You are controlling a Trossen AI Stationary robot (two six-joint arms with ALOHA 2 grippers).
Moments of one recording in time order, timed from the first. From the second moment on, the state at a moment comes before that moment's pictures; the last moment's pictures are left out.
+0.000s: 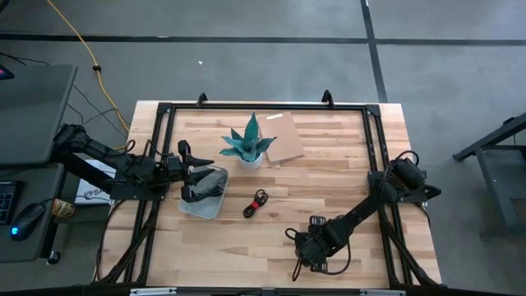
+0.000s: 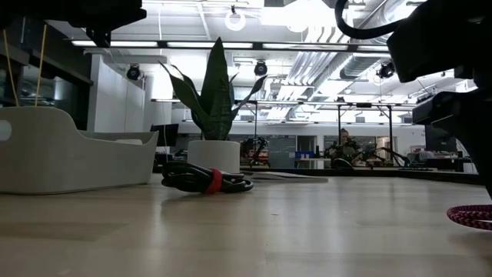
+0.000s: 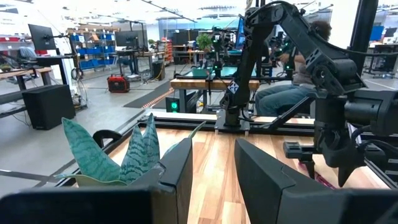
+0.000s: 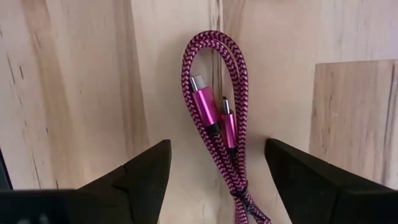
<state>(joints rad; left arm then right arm) -0.28 0.56 0.28 0.33 -0.59 0.05 0.64 1.94 1.22 -0.69 -0.02 0.70</state>
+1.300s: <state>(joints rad) -0.28 0.56 0.28 0.33 -0.59 0.03 0.66 1.91 1.21 -0.91 0.03 0.61</state>
